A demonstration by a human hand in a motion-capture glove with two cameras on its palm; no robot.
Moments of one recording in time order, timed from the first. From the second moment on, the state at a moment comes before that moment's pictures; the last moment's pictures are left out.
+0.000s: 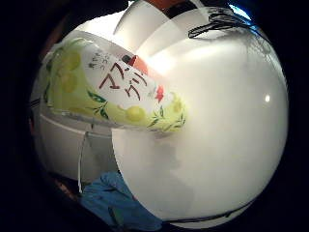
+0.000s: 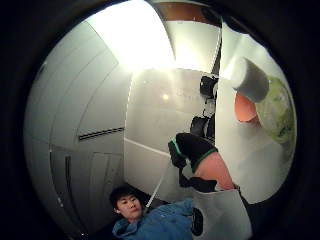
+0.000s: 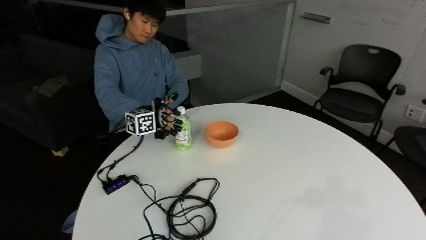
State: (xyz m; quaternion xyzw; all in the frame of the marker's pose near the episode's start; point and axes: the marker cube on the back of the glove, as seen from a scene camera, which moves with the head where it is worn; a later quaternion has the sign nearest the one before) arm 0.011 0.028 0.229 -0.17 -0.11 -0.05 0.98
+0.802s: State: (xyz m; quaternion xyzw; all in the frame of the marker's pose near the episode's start) arm 0.022 0.010 0.279 -0.01 -0.07 -0.03 1.00
